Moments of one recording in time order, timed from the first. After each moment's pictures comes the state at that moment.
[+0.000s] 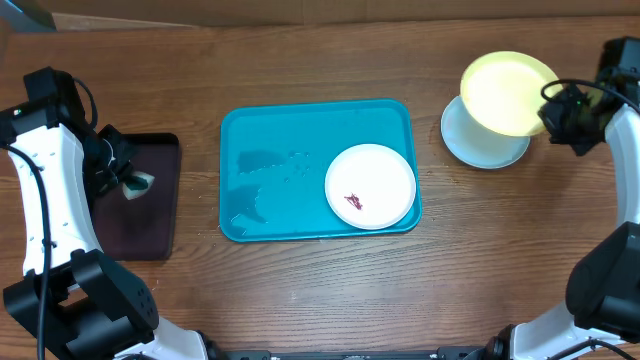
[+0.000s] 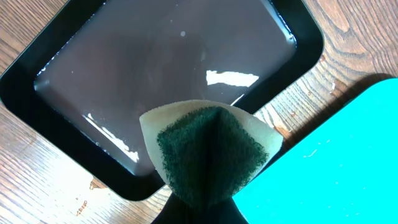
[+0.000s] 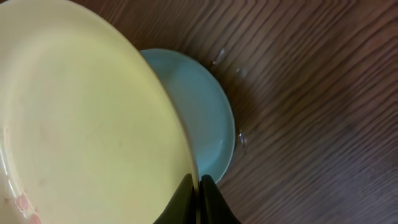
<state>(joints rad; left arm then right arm) 0.41 1.75 1.61 -1.27 0.01 -0.47 -0.30 1.79 1.54 -0.94 -0.10 0.62</state>
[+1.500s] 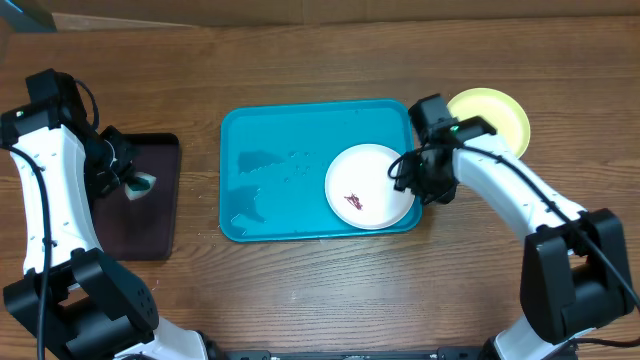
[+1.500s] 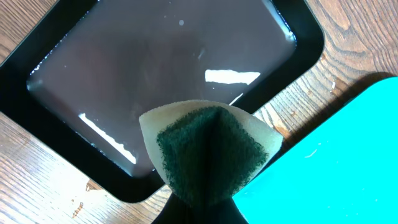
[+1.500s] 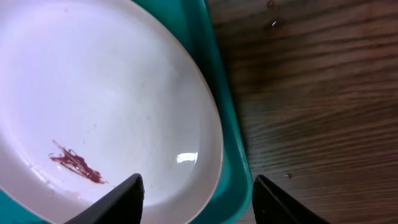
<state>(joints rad) 0.41 1.75 1.59 -1.25 0.02 -0.47 0.35 1.79 1.23 -0.90 -0.09 0.61</state>
